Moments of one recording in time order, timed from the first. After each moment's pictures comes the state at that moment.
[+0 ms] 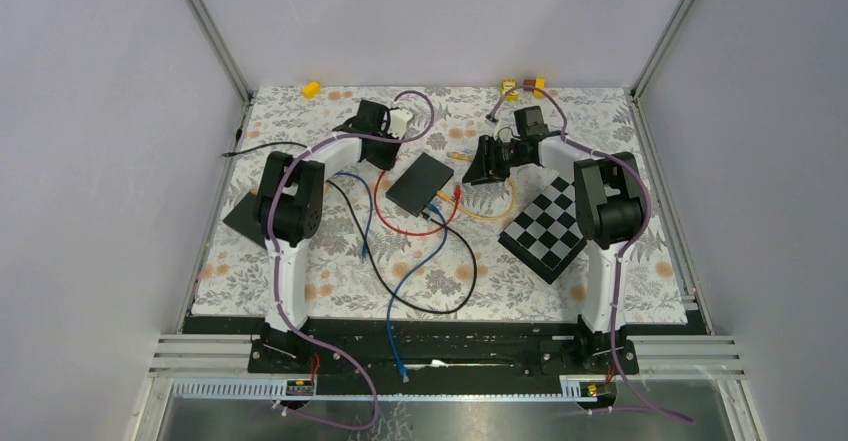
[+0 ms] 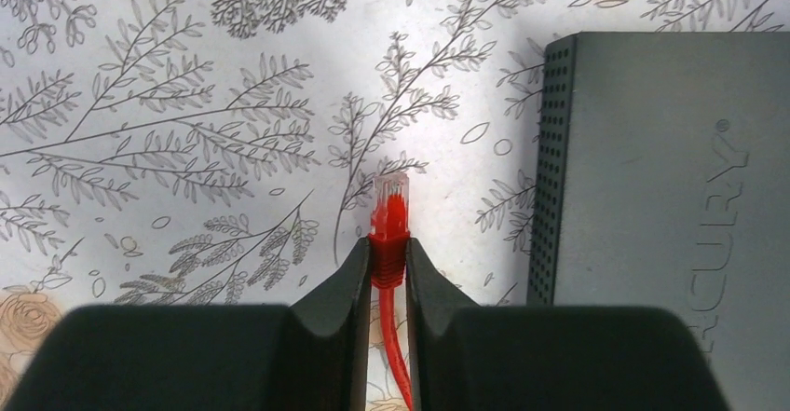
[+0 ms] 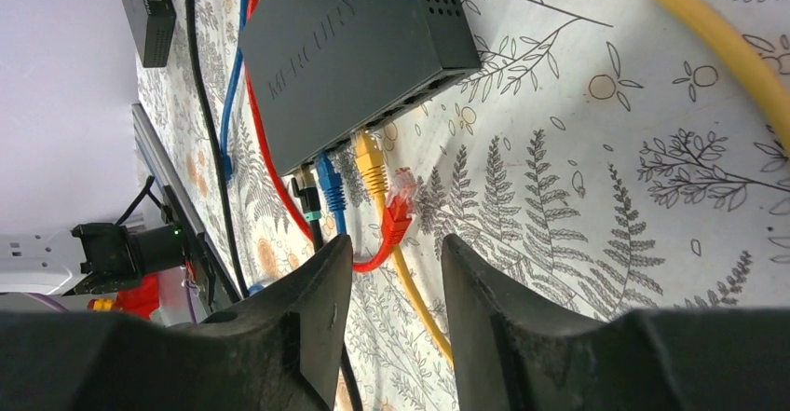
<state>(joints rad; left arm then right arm) -0.31 2.18 1.59 -0.32 0.19 0.26 0.23 2.13 1.44 -0.32 -0.83 0.25</state>
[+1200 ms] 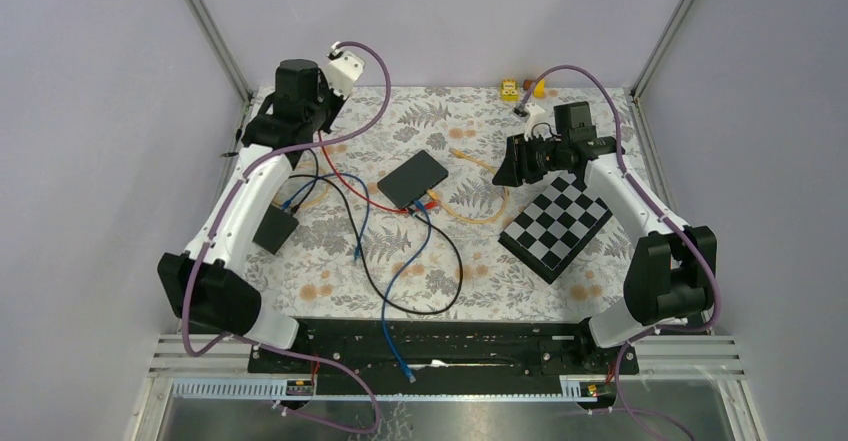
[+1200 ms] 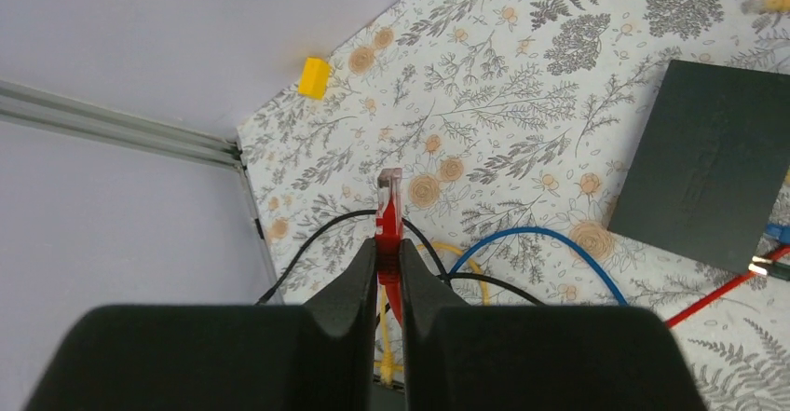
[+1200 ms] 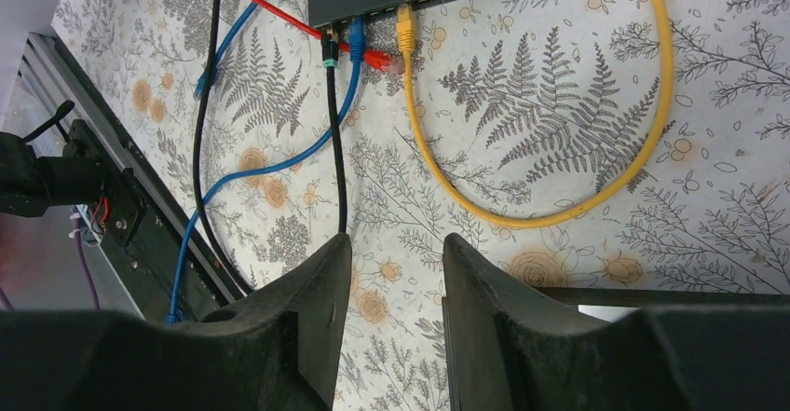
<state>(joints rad) -0.25 1.49 1.53 -0.52 -0.09 0.47 0.19 1.54 1.23 -0.56 -0.69 -0.04</state>
